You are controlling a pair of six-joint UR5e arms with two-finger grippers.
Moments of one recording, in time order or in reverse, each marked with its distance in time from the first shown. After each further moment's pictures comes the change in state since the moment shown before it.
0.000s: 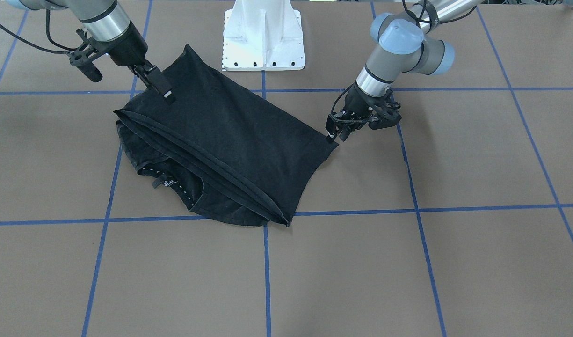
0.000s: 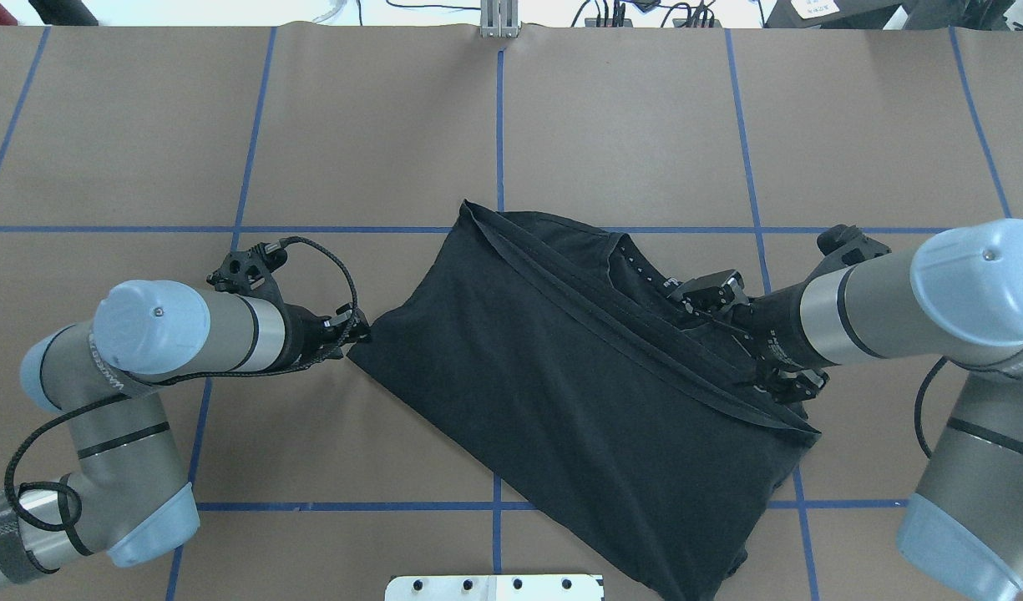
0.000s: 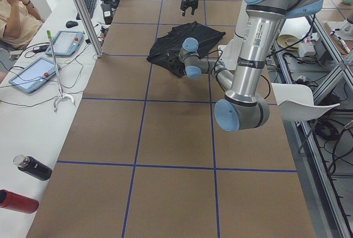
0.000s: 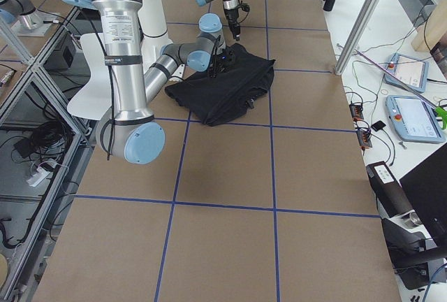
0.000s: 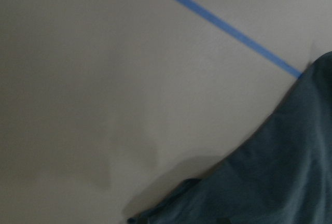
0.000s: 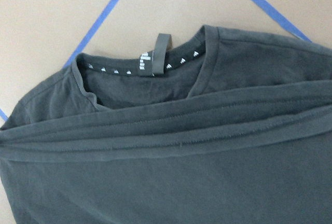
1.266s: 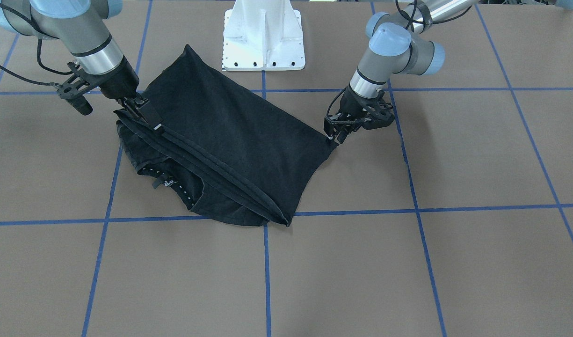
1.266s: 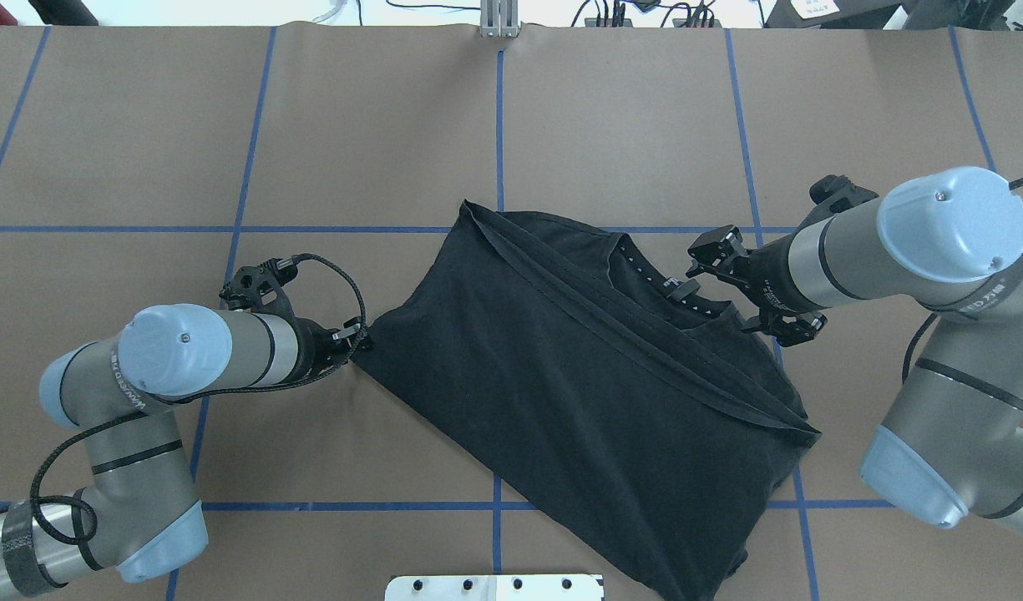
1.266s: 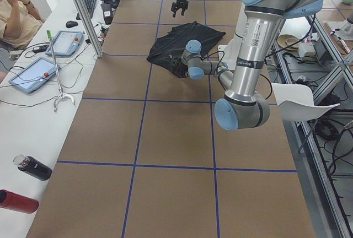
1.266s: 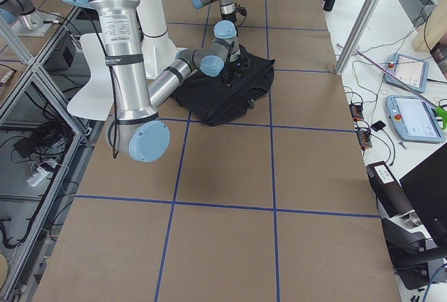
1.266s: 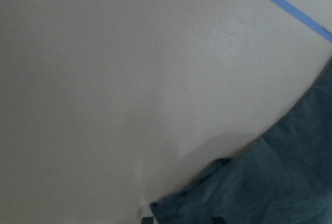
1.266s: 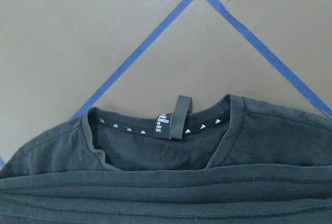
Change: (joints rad) left arm 0.018 -0.006 0.019 0.008 0.063 0.023; right arm 0.062 0.045 -0.102 -0.007 -0.006 -0.113
